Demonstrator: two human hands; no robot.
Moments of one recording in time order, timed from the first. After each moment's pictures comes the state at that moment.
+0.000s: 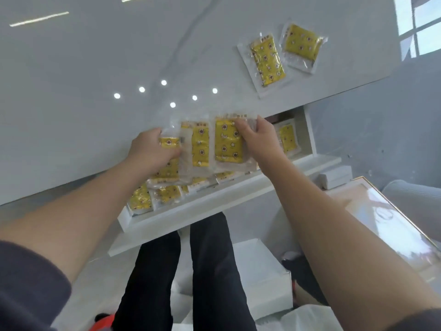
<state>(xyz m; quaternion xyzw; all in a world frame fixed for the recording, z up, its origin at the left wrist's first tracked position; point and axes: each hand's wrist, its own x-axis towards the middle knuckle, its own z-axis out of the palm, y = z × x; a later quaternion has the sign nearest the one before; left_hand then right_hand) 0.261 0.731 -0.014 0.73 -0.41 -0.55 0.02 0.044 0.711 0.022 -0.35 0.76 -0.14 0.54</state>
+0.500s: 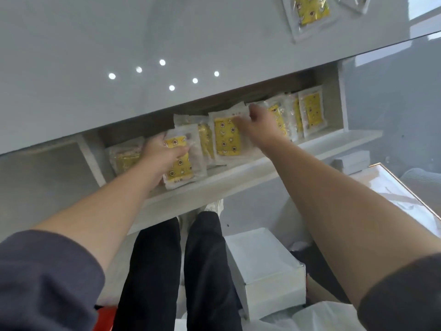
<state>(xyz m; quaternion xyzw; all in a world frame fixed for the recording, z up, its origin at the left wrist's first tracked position) 0.254 0.817 -0.131 0.74 -0.22 -0.62 0.09 0.042 0.756 -0.099 -0.42 0.77 0.00 0.49</state>
